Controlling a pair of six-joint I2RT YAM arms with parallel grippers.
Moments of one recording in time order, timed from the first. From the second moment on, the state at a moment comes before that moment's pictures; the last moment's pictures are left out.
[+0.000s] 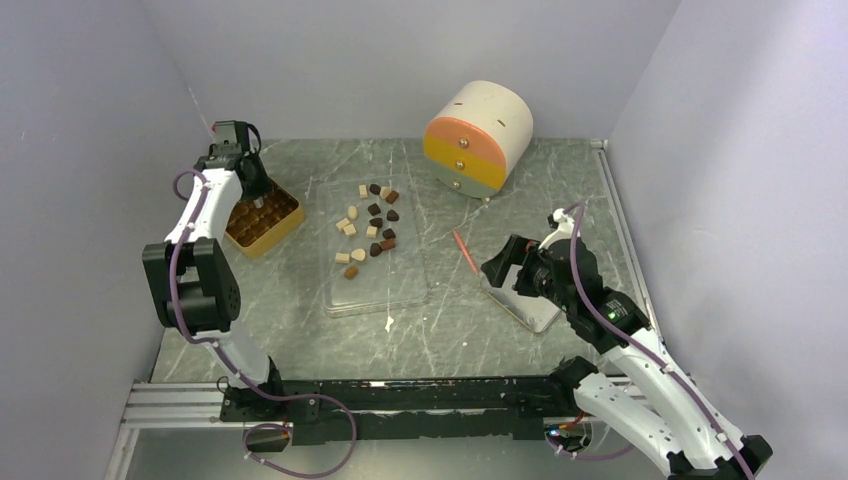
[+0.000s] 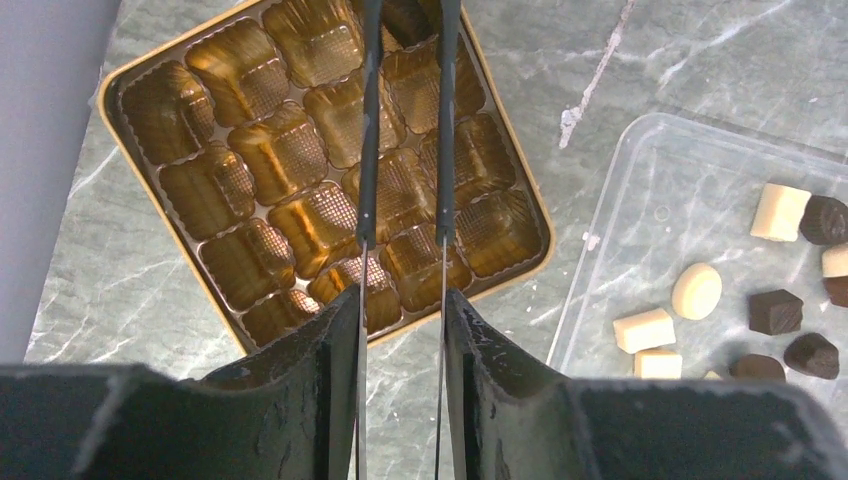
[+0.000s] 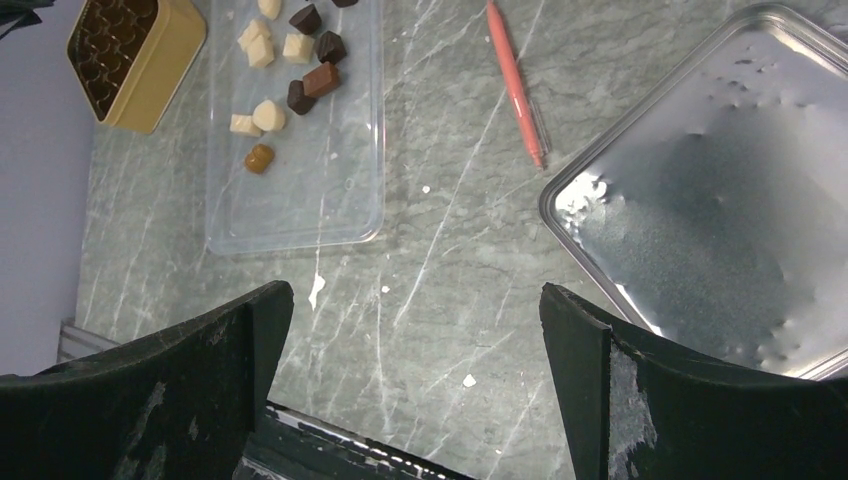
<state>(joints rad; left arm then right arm) 0.11 1.74 1.50 -0.61 -0.15 -0.27 0.54 0.67 0.74 -0.59 0.07 0.66</state>
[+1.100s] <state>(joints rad) -0.23 1.58 1.39 -0.63 0.01 -0.23 0.54 0.66 0.75 -0.60 0.08 0.67</state>
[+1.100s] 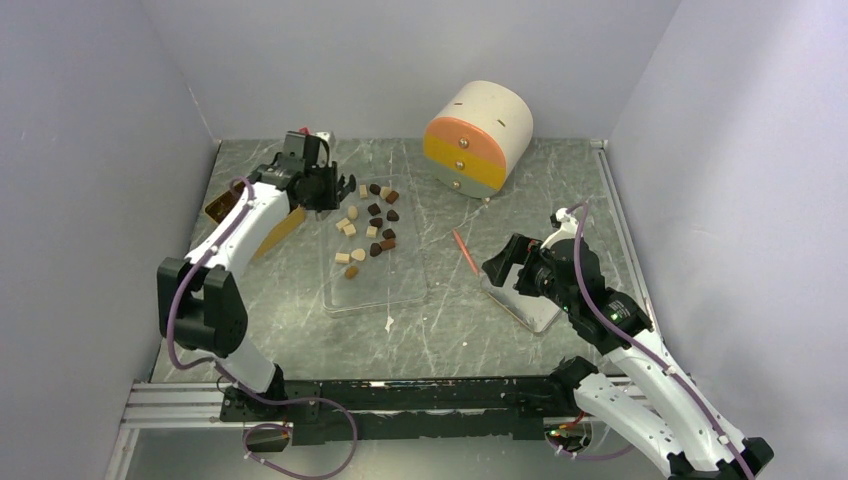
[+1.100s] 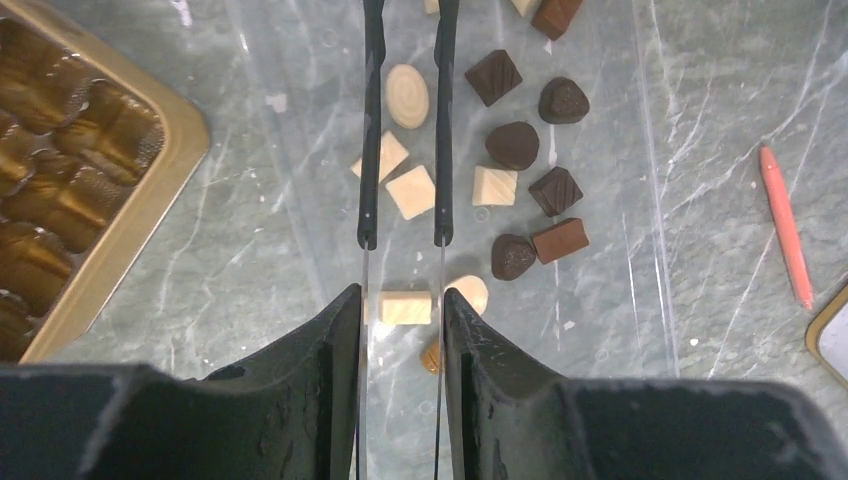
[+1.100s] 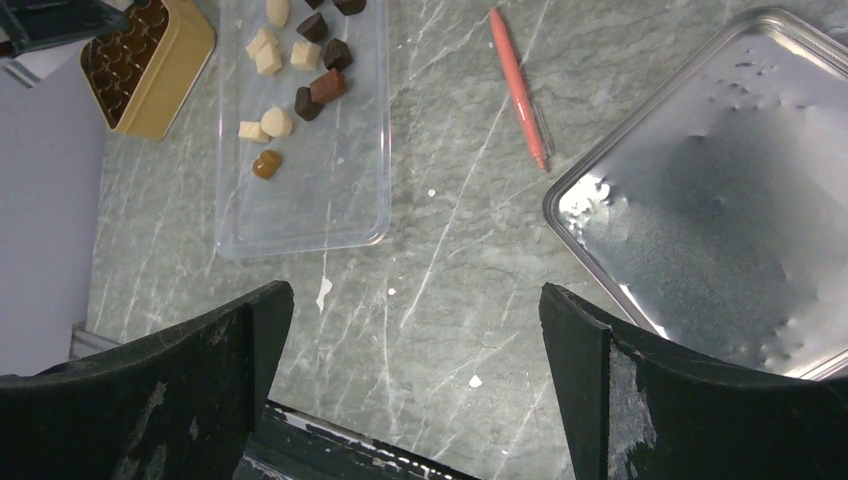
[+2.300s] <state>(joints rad) -0.28 1.34 1.11 -0.90 0.04 -0.20 0.54 0.68 0.79 -0.61 0.10 0.67</state>
